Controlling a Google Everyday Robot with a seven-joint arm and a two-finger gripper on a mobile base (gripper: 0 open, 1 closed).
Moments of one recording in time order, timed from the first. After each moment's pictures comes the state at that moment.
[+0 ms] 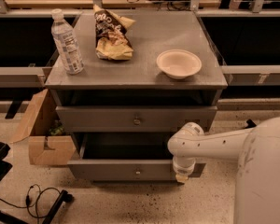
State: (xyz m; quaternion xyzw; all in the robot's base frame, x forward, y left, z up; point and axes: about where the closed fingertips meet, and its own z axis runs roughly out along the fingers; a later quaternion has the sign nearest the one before) arm 0.516 -0.191 0.416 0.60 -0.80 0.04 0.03
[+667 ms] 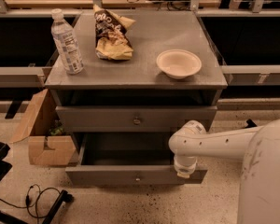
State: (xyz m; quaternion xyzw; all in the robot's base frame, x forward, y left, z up) arm 0.517 -0.190 0.430 0.60 -0.80 0.04 0.03
